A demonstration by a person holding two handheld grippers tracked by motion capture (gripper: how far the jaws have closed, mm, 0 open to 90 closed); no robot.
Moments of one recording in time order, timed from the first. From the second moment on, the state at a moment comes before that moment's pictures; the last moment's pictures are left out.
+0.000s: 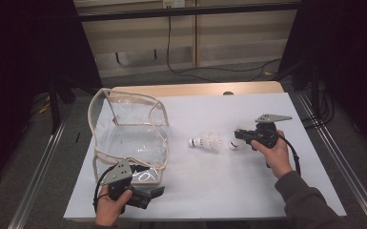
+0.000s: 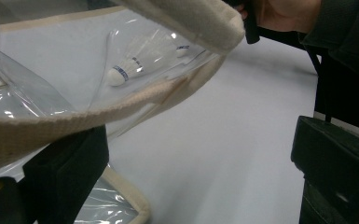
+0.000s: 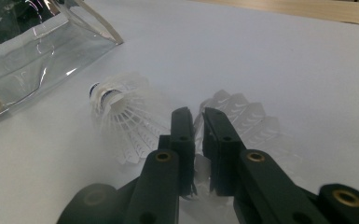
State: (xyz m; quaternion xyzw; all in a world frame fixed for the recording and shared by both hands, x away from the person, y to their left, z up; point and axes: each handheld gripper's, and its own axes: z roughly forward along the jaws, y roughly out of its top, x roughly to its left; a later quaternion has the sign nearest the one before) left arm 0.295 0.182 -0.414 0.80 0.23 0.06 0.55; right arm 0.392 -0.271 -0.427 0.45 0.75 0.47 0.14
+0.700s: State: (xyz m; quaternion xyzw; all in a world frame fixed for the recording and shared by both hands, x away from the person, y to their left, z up) left arm 0.296 0.181 -0.414 0.80 0.23 0.06 0.55; right arm 0.380 -0.293 -0.432 0.46 0.74 0.47 0.14
